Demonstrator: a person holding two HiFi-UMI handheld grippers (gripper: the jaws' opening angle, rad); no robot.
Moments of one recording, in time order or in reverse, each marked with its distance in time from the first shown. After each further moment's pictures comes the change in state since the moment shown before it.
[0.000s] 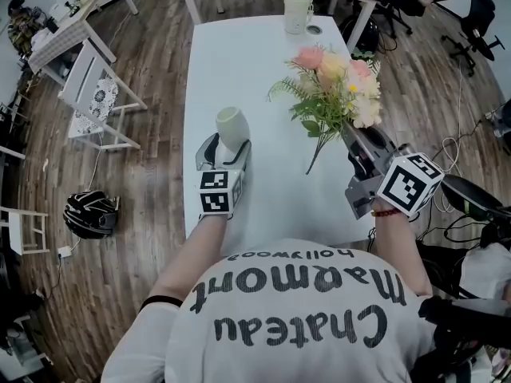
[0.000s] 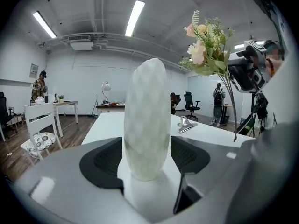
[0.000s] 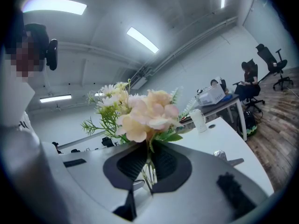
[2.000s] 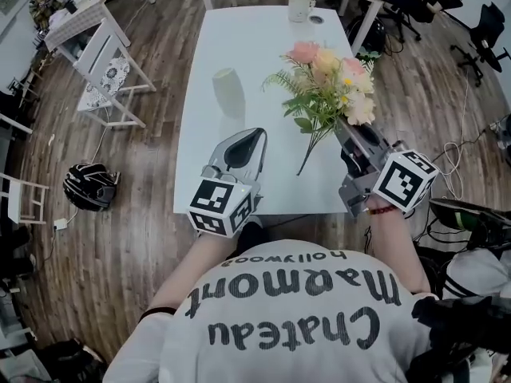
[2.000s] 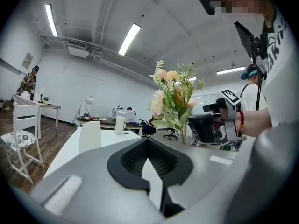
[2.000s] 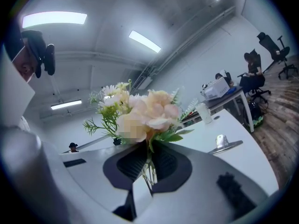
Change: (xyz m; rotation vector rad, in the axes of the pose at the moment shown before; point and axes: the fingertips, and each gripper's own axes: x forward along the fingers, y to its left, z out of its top) left arm -0.127 -0.160 0.078 -0.044 -0.240 -0.208; right arm -0.084 0.032 -0.028 0.050 0.009 0.118
